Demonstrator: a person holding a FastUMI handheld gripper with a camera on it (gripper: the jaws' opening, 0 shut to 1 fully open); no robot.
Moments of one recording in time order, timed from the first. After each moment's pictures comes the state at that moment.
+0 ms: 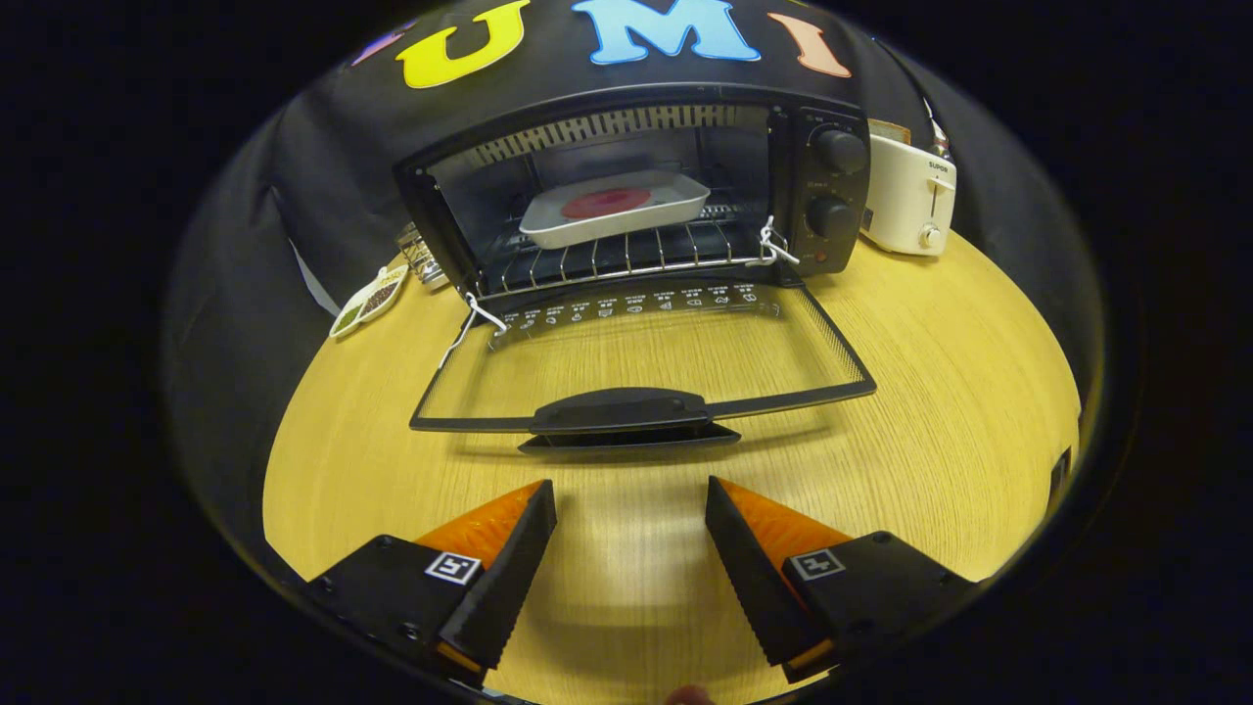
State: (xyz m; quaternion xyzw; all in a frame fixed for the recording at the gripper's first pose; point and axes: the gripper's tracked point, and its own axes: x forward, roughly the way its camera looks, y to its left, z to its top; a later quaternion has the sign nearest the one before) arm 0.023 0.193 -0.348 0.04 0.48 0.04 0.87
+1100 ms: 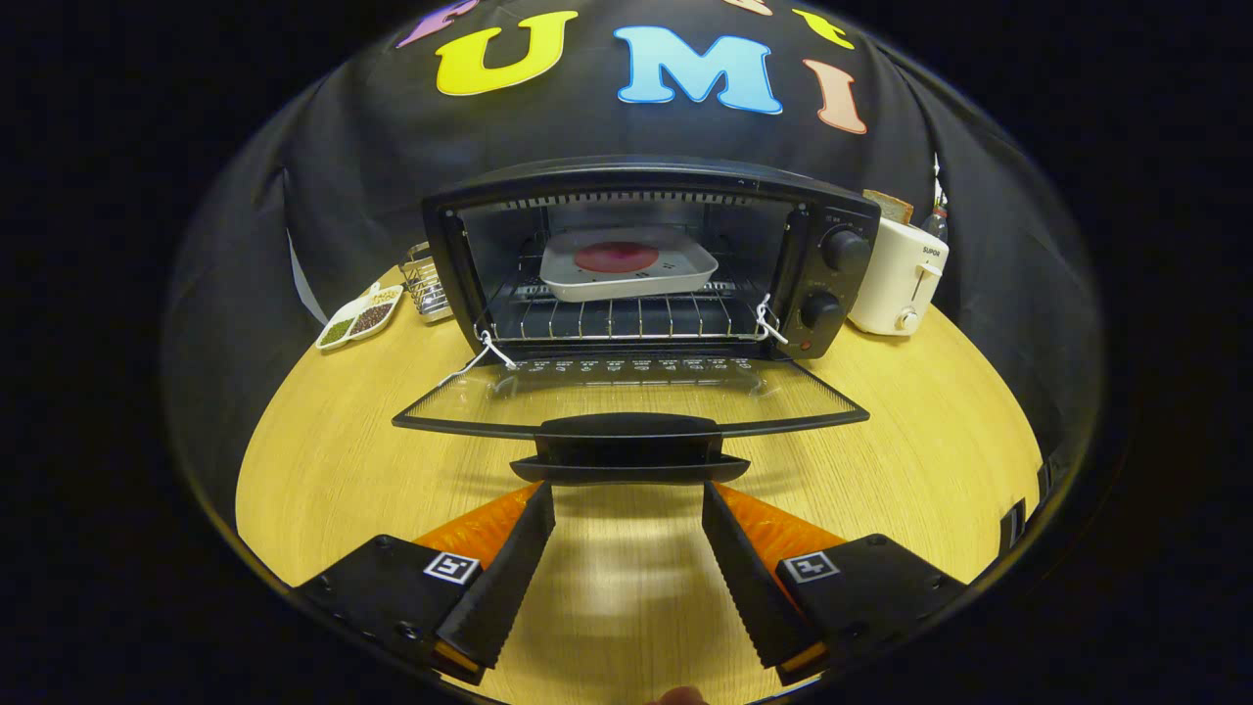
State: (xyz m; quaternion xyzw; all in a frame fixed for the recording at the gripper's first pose) arm 0.029 0.197 -0.304 -0.02 0.43 0.01 0.90
